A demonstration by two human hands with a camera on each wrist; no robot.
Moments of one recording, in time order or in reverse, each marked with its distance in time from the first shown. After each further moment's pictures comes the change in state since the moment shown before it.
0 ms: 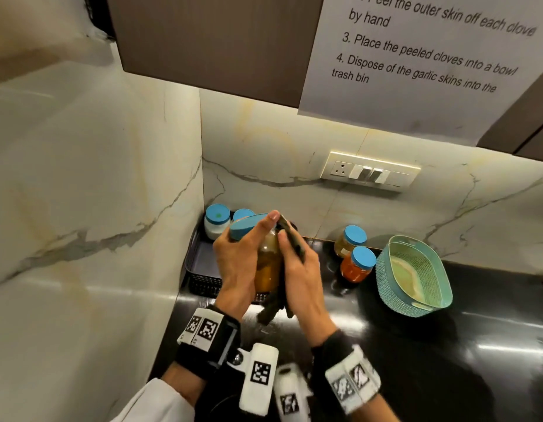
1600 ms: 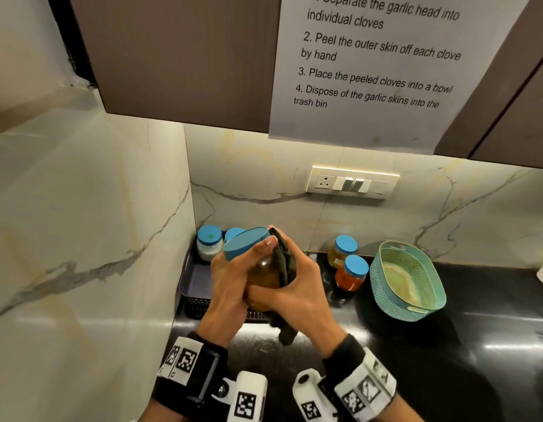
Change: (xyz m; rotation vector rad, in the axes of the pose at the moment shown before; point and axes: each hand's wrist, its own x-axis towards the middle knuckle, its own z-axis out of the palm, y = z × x) left_hand -0.017 0.012 -0.002 -0.085 -0.250 -0.037; right_hand -0.010 -0.022 -0.020 -0.190 -0.134 -0.292
